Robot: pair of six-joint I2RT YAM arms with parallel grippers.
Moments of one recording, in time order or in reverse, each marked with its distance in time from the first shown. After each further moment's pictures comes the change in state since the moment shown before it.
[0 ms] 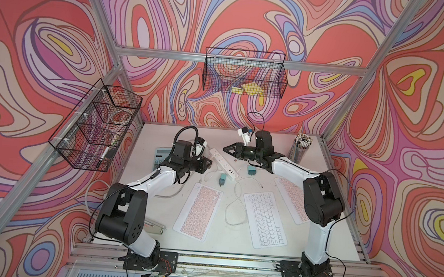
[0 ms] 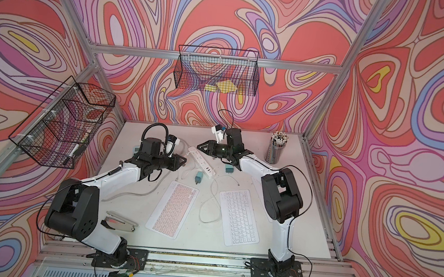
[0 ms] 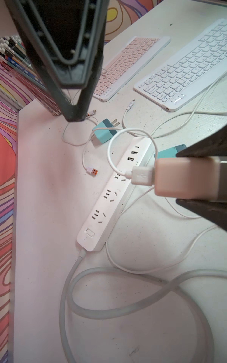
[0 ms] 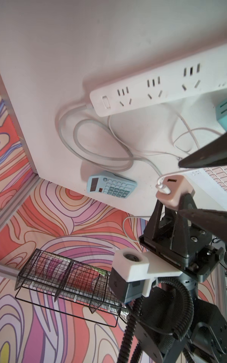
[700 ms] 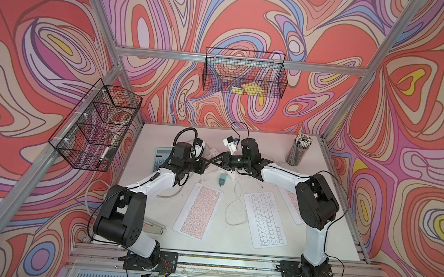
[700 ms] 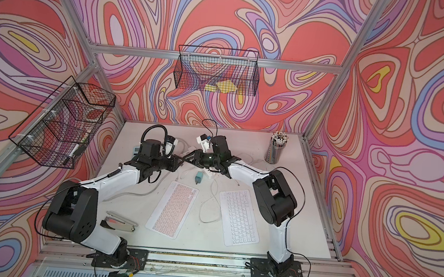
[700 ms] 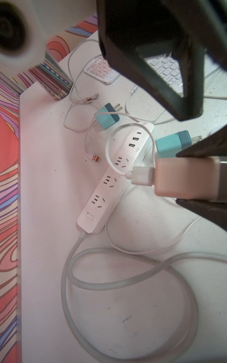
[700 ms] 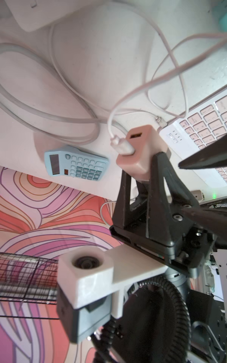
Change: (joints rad) left arm -0.004 -0.025 -0.021 0.023 -0.085 0.000; right arm 0.122 0.013 -0.051 0.072 0.007 0.157
